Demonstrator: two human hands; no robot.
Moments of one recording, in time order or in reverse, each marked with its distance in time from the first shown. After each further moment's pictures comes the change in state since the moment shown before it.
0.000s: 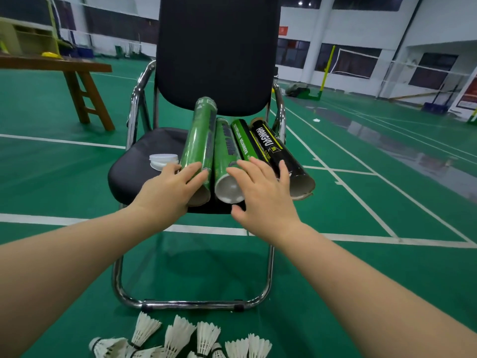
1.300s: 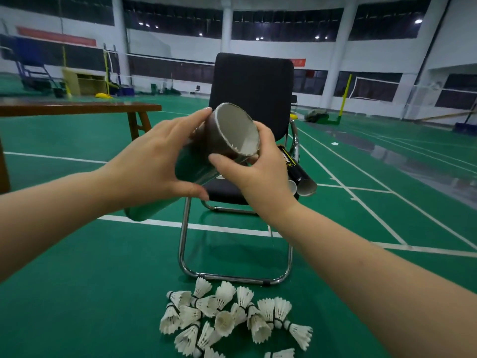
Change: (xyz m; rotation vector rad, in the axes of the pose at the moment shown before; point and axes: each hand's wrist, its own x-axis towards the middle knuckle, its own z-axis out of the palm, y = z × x) left_hand -0.159 0.028 -0.308 -0.352 0.132 -0.104; right_hand -0.050 -0.190 -0.226 1.208 0.219 0.182
